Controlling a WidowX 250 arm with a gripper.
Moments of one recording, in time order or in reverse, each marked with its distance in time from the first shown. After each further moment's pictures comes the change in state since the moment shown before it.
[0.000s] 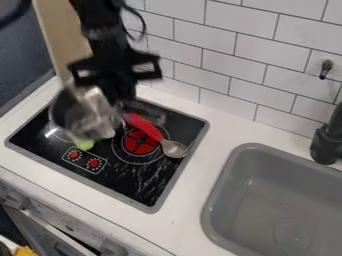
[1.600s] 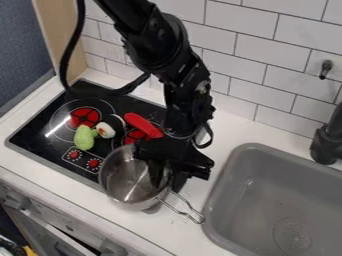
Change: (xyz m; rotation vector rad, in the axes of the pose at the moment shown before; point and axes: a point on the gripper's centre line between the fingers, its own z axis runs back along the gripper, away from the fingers) arm -0.042 -0.039 -0.101 0.199 0.148 -0.242
